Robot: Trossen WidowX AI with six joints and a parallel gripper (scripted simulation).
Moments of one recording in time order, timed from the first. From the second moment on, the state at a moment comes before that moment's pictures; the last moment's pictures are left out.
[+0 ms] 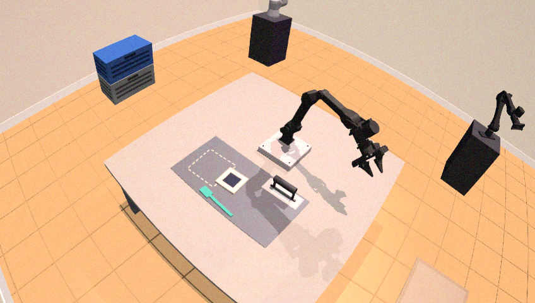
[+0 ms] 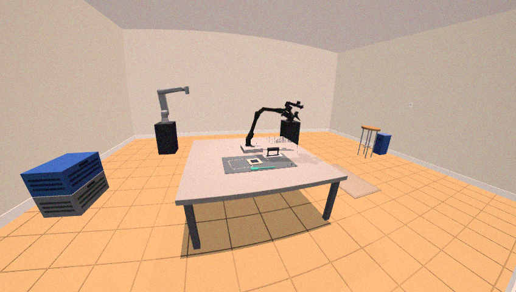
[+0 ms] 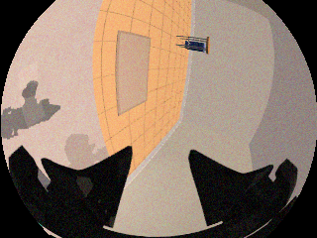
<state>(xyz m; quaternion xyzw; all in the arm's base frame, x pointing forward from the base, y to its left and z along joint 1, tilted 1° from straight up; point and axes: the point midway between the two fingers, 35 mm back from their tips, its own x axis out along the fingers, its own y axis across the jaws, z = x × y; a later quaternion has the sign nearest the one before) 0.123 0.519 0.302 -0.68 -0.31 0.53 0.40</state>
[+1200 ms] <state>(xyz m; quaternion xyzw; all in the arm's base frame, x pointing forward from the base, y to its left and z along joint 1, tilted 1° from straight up) 0.282 0.319 0.154 -0.63 0.23 0.56 0.48</state>
